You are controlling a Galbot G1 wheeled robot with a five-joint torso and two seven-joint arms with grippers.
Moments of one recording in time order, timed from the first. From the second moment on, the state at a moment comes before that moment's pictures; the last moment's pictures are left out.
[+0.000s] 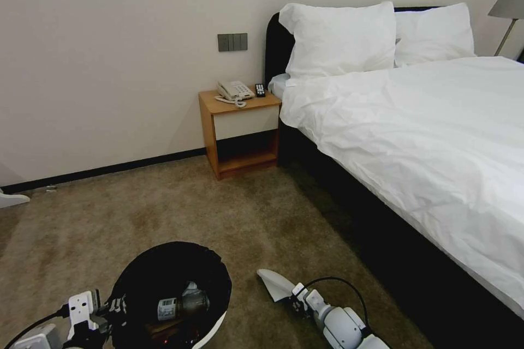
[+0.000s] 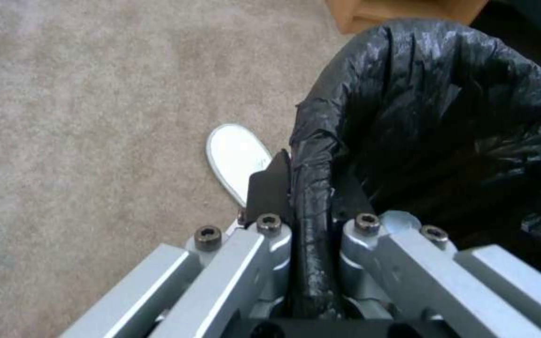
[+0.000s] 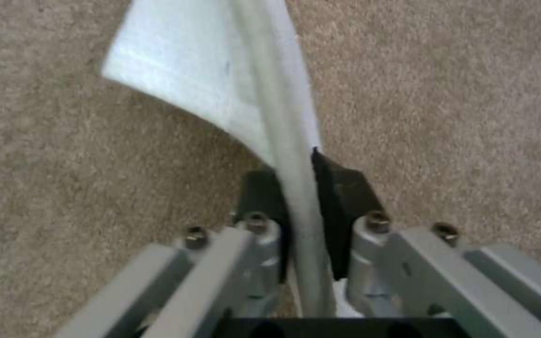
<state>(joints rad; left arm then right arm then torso) 1.84 -1.27 -0.83 -2.36 -0.78 0.51 -0.30 -0.99 1.26 0.00 1.24 -0.11 -0.37 -0.19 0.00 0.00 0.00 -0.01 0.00</state>
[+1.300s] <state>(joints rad) 1.74 -1.16 -0.88 -2.36 -0.89 0.55 -0.33 -1.07 1.13 0.24 1.74 0.43 -0.06 -0.20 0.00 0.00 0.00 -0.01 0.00</state>
